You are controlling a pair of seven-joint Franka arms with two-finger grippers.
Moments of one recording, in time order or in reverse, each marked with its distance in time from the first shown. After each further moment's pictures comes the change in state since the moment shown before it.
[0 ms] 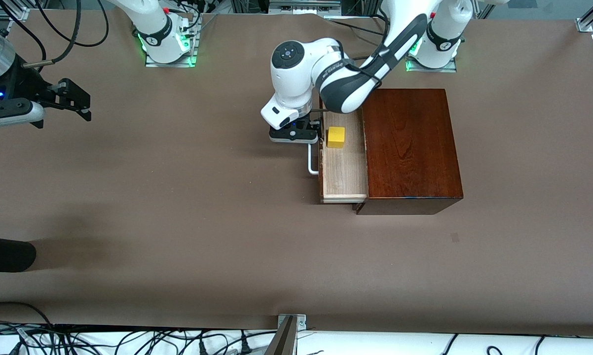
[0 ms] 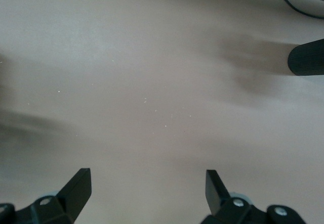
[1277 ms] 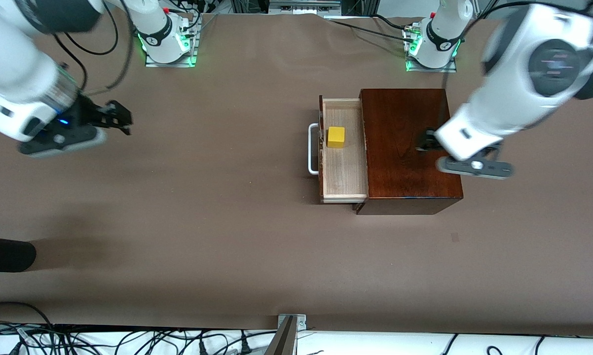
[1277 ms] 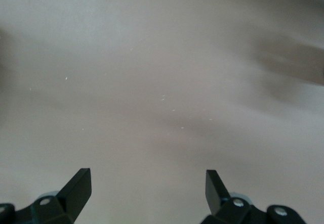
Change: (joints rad) left arm 0.589 -0.315 0.070 0.132 -0.319 -0.444 0.875; right arm 0.096 0.136 0.020 -0.003 0.010 0.027 0.000
